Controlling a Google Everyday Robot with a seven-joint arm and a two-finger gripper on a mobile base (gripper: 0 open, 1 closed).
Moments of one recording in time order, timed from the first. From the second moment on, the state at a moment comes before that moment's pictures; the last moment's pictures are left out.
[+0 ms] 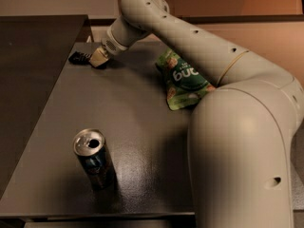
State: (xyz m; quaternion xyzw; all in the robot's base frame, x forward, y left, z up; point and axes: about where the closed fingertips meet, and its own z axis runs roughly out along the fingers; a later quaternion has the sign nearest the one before) arm 0.744 0.167 0.830 -0.51 0.77 0.21 0.32
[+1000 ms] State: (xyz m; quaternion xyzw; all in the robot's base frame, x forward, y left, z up) arm 0.720 0.135 0.859 -0.52 0.75 0.22 0.33
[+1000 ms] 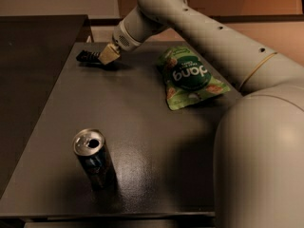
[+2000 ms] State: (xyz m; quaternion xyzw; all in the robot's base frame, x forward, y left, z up) arm 0.655 0.055 0.942 -0.57 0.70 0.24 0.36
